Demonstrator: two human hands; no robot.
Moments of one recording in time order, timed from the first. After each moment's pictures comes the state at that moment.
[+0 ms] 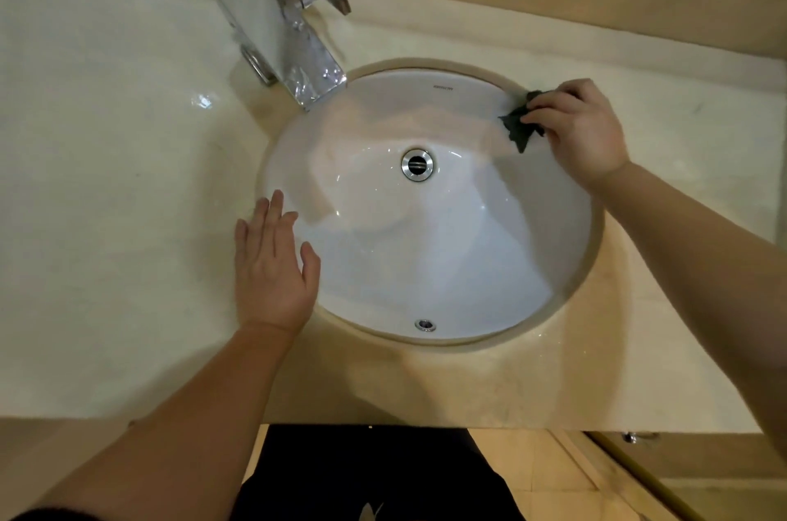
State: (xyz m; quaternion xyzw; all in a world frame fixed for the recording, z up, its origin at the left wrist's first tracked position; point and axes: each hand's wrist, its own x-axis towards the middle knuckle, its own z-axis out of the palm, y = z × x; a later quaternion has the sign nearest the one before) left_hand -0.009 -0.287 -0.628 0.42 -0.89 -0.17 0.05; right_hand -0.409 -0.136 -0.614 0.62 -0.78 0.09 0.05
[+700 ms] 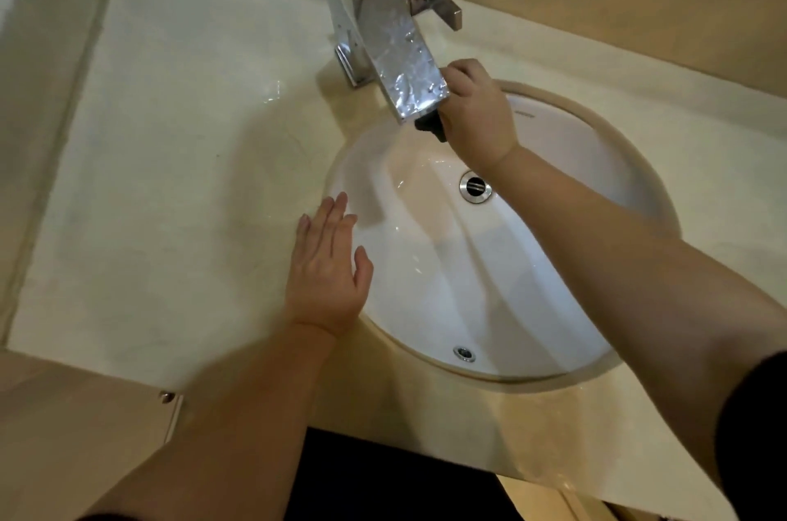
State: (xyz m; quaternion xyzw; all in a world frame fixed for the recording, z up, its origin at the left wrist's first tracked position) left_hand -0.009 -0.289 -0.632 0.42 -0.89 -0.16 0.11; right_hand -0.277 -0.327 -0.631 0.68 -0.68 0.23 0.09
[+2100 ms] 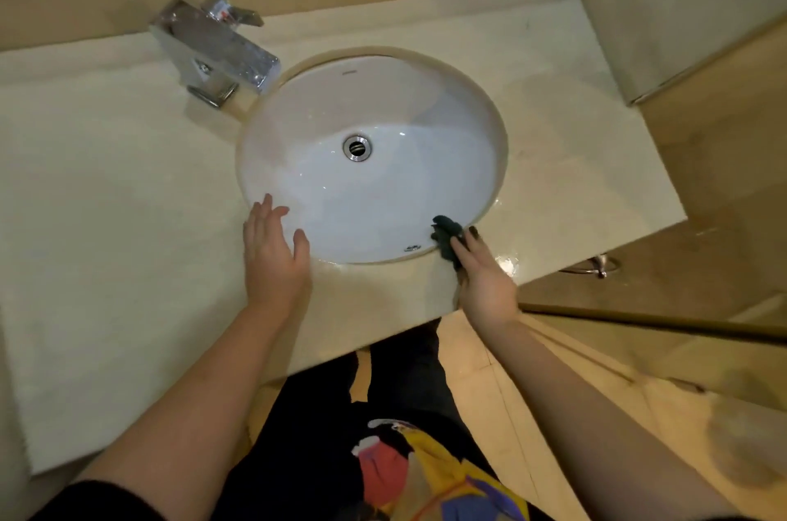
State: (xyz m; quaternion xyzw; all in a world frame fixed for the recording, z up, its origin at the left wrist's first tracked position) left_hand 0.029 -0.292 -0.612 0.31 -0.88 -0.36 0.08; right_hand -0.045 -0.017 -0.583 0.14 -0.97 0.14 -0.15
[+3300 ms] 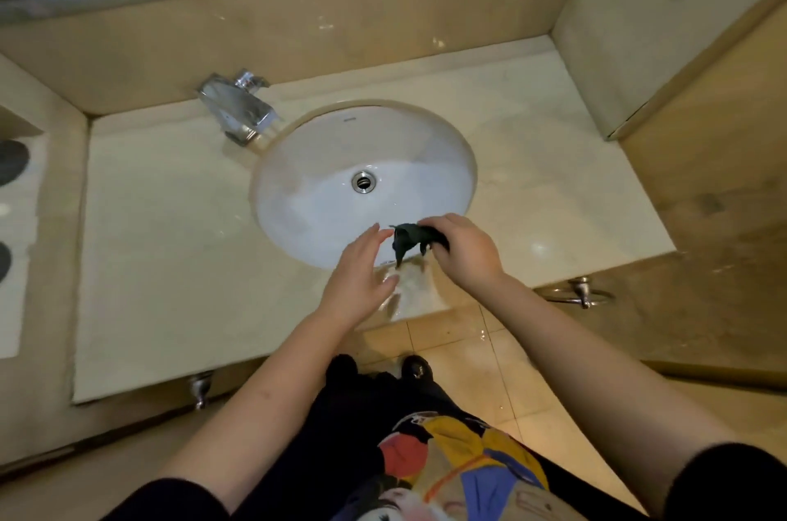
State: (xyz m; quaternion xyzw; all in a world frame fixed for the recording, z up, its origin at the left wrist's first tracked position) left_hand 0.008 -0.140 -0.512 0.17 -0.90 -0.40 -0.05; right_hand -0.117 0.014 -0.513 0.31 -0.90 0.26 -0.14
